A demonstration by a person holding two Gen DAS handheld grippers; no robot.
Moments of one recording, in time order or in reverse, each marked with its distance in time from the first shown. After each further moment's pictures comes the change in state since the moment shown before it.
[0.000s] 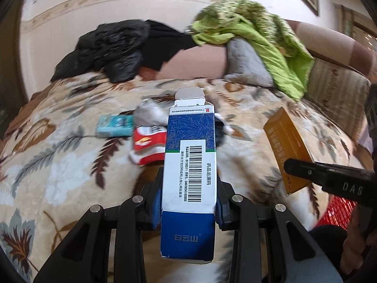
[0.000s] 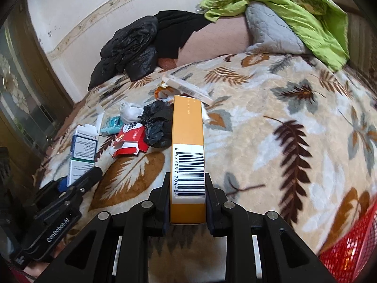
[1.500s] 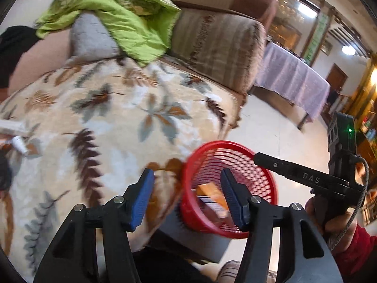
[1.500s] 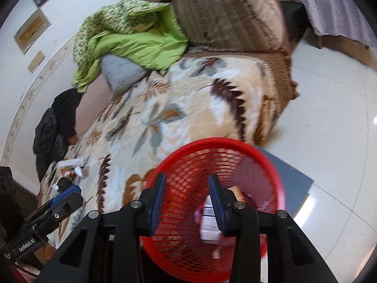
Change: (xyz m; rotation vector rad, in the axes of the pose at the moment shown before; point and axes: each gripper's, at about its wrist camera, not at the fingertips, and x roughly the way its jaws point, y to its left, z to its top) left arm 0.007 -0.280 0.022 0.261 0.234 -0.566; right arm -0.205 -0.238 -0.070 0.491 -0.176 -0.272
